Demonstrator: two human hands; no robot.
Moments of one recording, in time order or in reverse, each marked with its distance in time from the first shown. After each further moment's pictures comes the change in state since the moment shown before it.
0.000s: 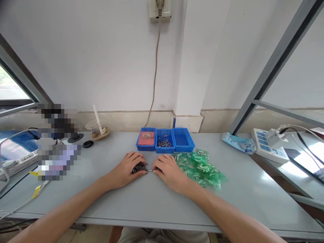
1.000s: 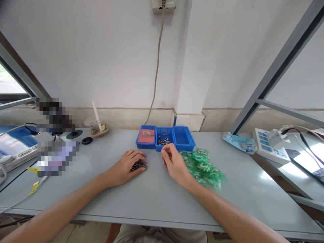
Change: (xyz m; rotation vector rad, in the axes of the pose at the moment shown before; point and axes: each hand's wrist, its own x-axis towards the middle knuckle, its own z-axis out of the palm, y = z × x) left_hand -0.001 -0.001 0.000 -0.015 0.021 0.015; right_hand 0.006 0.009 0.003 0.655 0.381 0.353
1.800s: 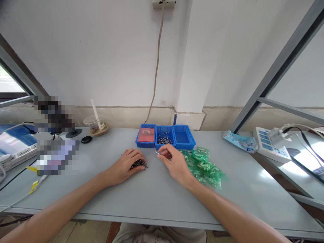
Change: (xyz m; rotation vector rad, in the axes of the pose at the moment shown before) left_hand 0.001 -0.002 0.000 -0.002 -0.034 -0.013; right_hand 0.000 -0.007 -0.004 -0.137 -0.007 -0.013
